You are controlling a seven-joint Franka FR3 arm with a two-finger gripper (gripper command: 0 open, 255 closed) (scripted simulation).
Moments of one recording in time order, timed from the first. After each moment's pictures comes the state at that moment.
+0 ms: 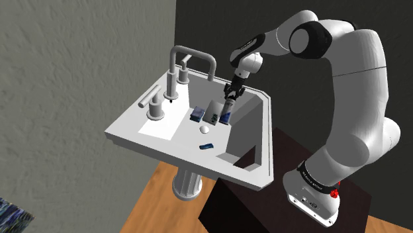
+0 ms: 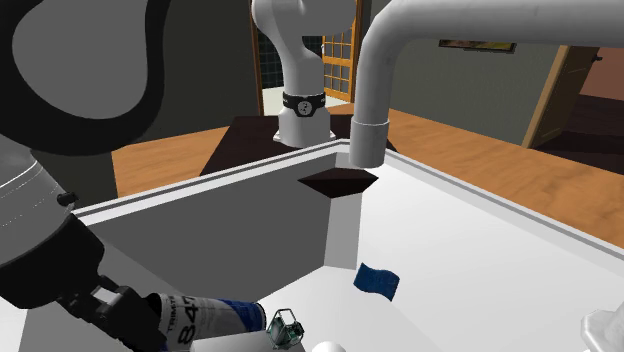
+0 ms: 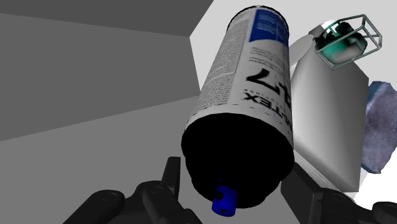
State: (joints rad) arm -0.26 0.76 -0.18 -1.70 0.45 2.24 -0.25
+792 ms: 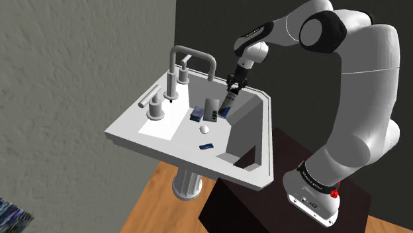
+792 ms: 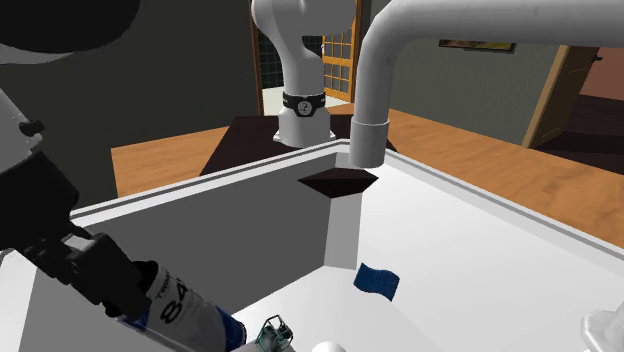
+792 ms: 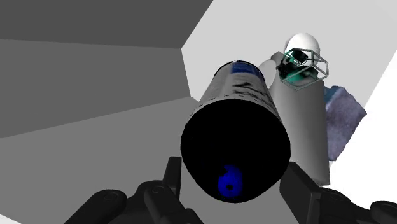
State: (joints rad) arm -0.25 0.64 -0.20 -1.72 0.41 2.14 -0.21
